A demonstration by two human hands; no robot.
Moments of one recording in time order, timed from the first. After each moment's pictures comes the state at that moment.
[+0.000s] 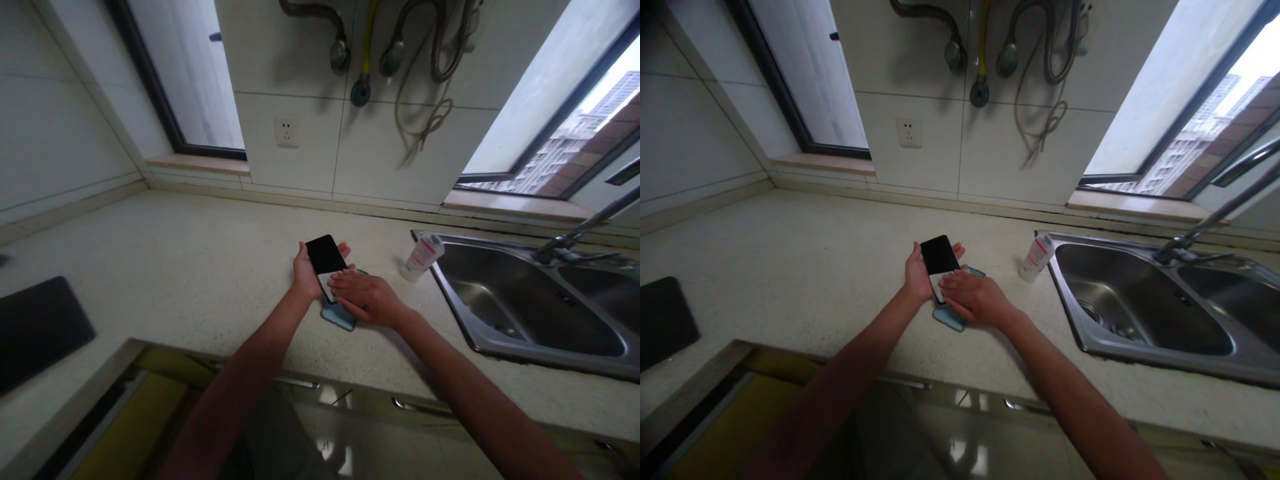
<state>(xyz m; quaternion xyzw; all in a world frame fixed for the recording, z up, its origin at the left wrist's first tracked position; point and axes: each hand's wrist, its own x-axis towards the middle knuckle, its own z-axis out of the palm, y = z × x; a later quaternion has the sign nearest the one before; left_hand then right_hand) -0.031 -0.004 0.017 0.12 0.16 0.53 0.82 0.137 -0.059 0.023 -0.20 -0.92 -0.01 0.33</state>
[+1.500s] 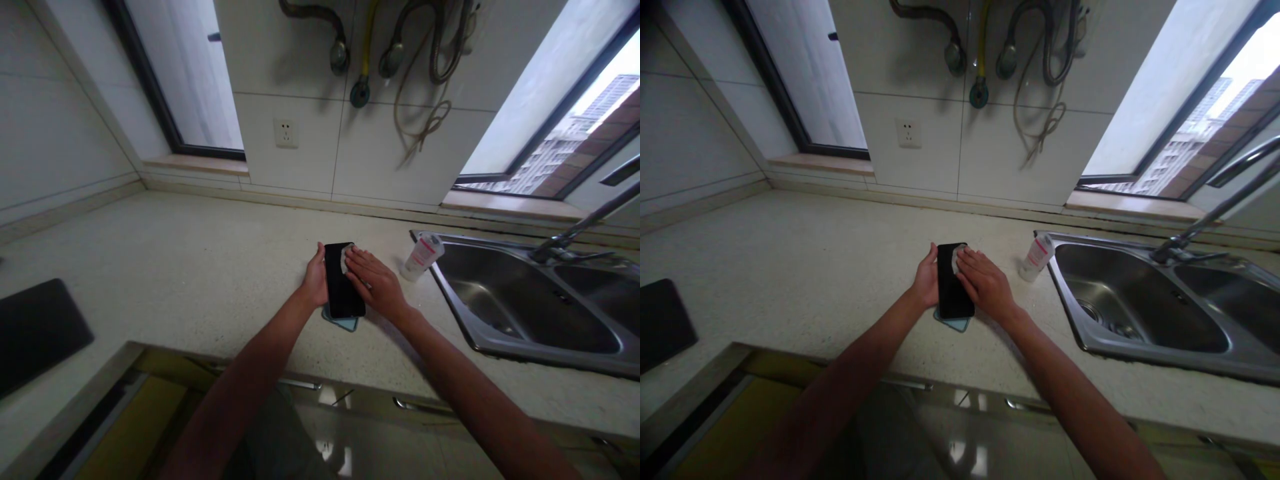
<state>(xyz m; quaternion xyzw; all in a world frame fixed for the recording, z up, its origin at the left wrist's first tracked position) -0.024 -0.015 0.027 0.16 0.15 0.40 0.89 0.140 -0.047 0.015 -0.36 -0.84 -0.08 0.40</state>
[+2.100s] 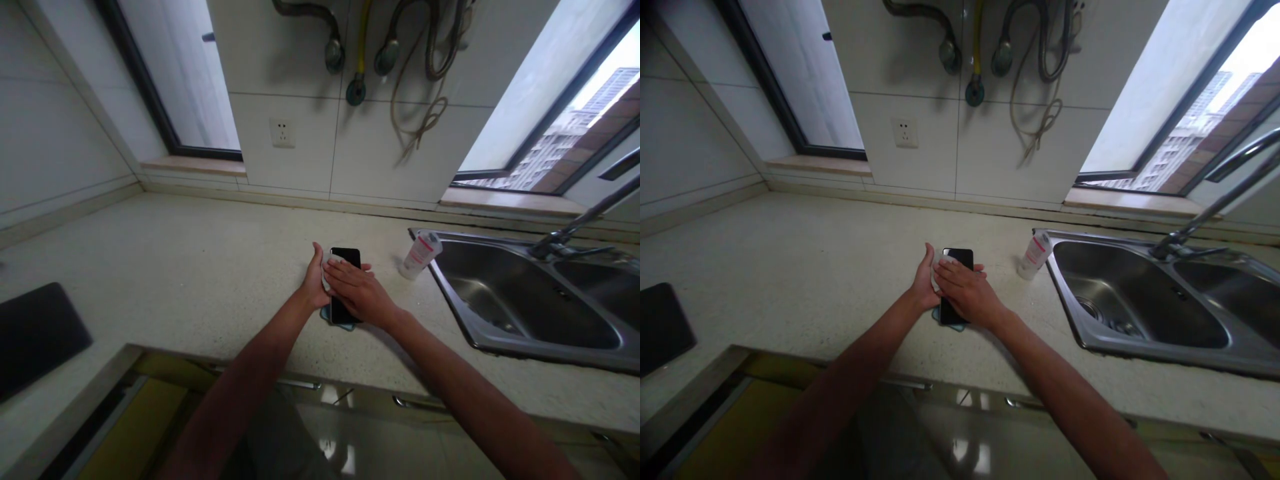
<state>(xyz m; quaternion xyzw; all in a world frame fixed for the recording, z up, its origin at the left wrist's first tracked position) -0.021 -0.013 0.014 0.18 0.12 0.32 0.92 0.120 -0.055 0.012 -0.28 -0.91 -0.06 0.30</state>
